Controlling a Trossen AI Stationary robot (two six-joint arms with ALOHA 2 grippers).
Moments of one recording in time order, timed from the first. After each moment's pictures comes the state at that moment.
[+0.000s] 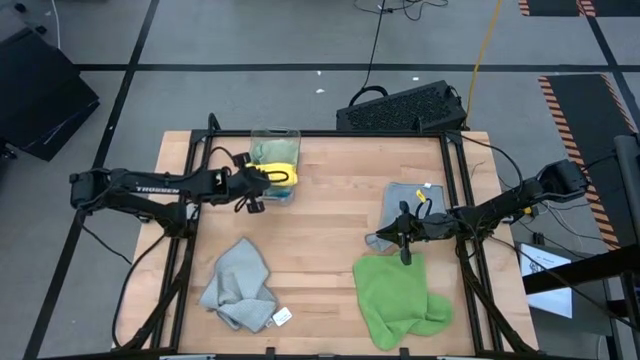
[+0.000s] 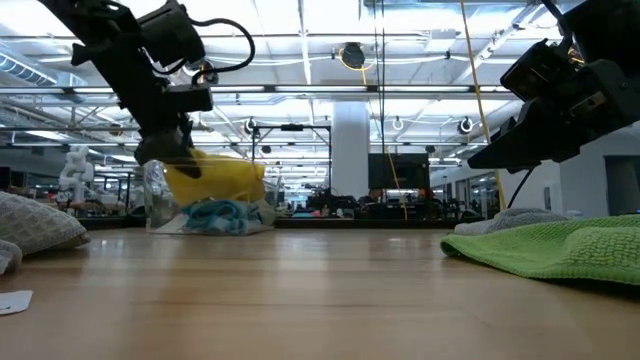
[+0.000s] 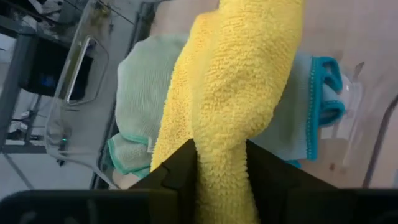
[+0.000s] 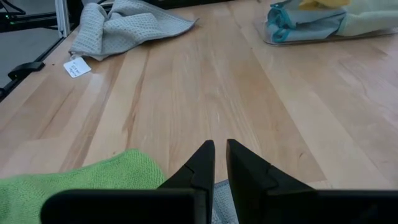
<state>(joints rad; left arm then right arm) 0.23 1.17 0.60 -0.36 -0.48 0.26 0.26 1.09 0.10 0.58 0.26 0.25</state>
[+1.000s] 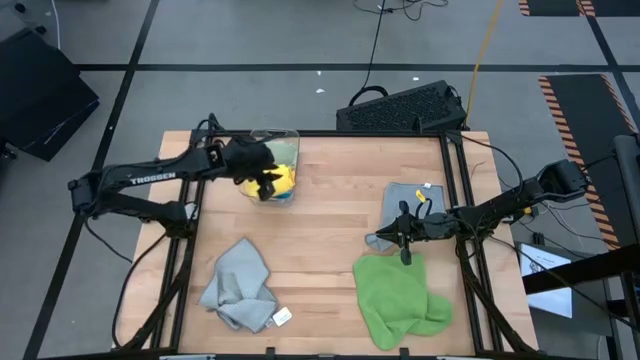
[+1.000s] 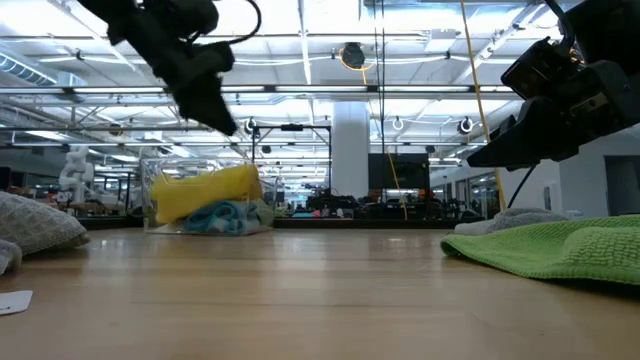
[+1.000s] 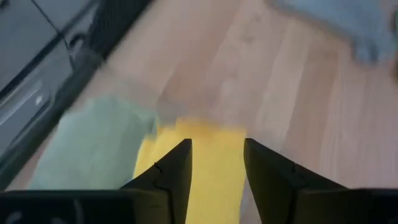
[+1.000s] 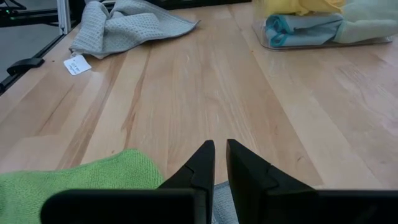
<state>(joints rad) 0.41 1.18 0.83 -0.41 0.03 -0.01 0.26 1.09 0.10 0.59 0.26 0.22</state>
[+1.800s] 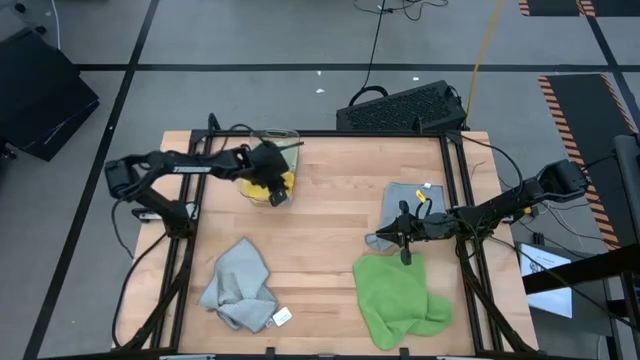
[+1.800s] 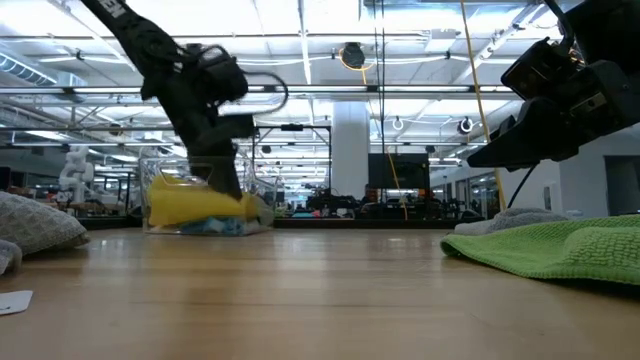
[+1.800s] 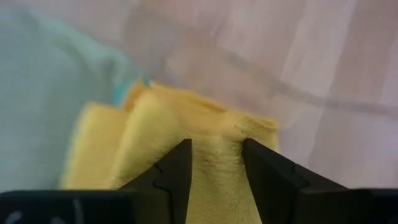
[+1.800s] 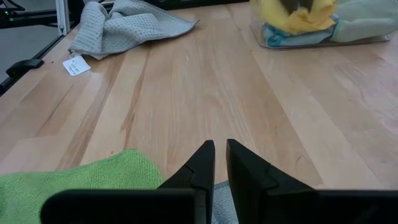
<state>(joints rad) 0.48 1.50 0.79 -0.28 0.14 0.00 0.26 1.09 0.10 0.59 0.26 0.22</state>
